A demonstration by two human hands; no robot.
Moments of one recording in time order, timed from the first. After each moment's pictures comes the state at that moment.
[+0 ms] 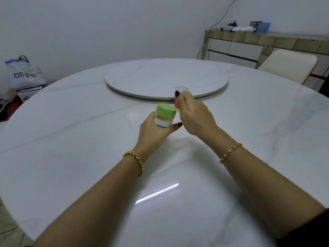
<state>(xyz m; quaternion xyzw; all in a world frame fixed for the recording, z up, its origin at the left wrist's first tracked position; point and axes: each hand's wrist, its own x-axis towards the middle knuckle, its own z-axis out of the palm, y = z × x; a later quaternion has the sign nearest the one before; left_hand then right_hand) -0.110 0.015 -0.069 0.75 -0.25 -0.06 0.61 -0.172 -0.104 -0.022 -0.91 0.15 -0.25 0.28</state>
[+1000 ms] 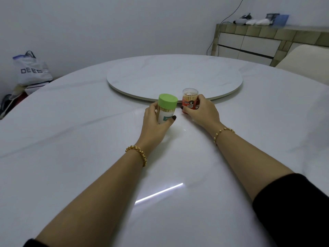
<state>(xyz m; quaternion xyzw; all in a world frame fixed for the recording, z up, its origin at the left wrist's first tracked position) -0.041 -0.018 -0.083 0.74 -0.25 -0.02 0.62 -0.055 -0.207 -0.085 -0.89 0.23 -0.26 0.28</state>
